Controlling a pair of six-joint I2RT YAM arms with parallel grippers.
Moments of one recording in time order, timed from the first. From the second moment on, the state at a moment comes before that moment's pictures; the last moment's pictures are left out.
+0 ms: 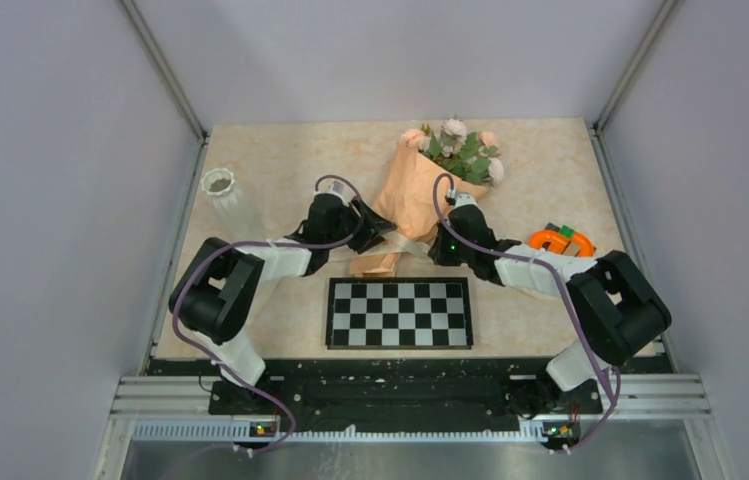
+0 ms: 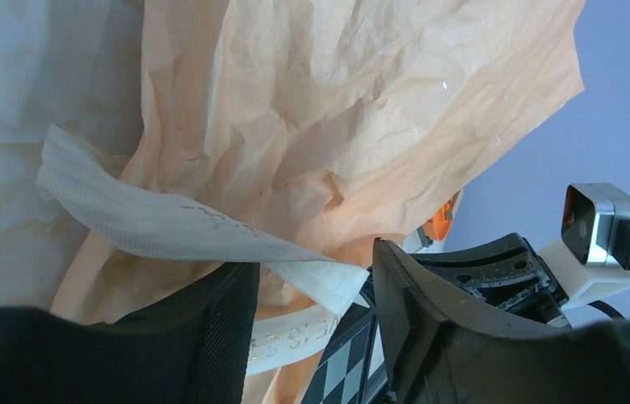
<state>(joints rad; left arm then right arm) -0.47 1.71 0.81 0.42 0.30 -1.13 0.58 1.55 0.76 0.08 0.03 0.52</state>
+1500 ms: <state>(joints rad) -0.29 1.67 0.80 0.38 0.30 -1.02 0.58 1.52 0.75 0.04 0.11 0.52</state>
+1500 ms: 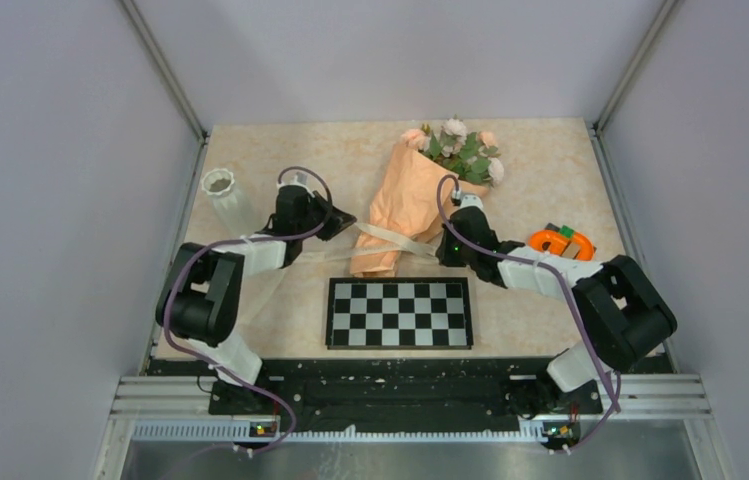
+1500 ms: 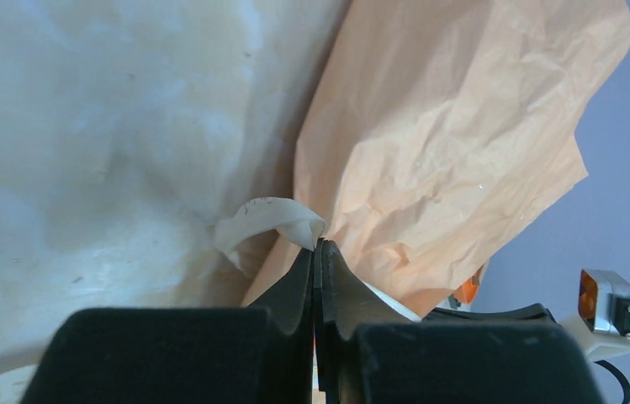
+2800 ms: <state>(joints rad) -0.25 1.41 0.80 0.03 0.08 -0.64 0.55 1.50 0.71 0.03 0.11 0.53</state>
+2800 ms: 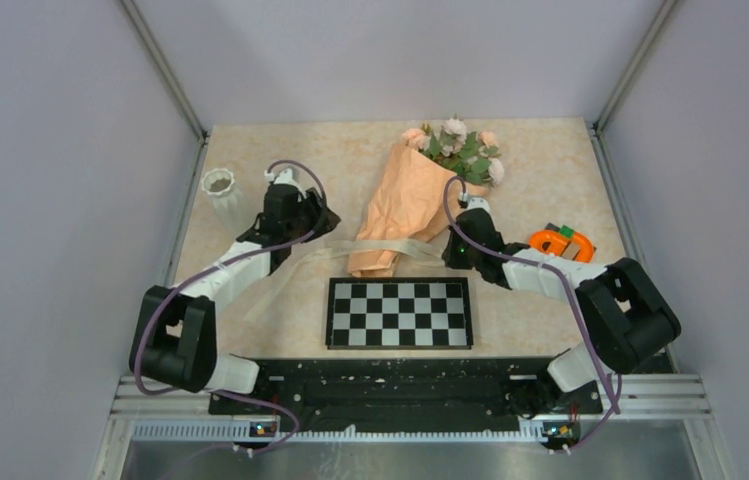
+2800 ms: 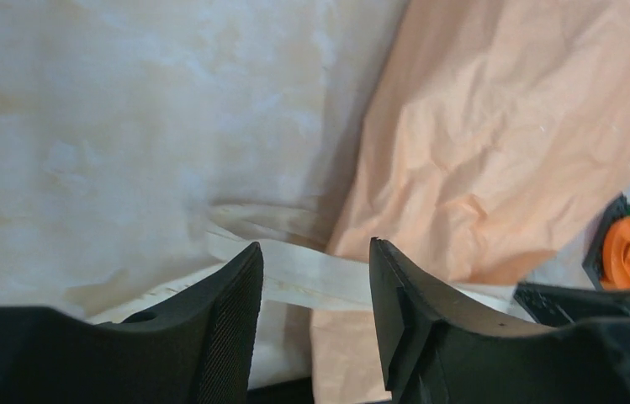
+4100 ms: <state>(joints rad) -0.74 1.65 1.05 -0.14 -0.15 -0.37 0.55 1.50 0.71 0.04 0.09 0.53</state>
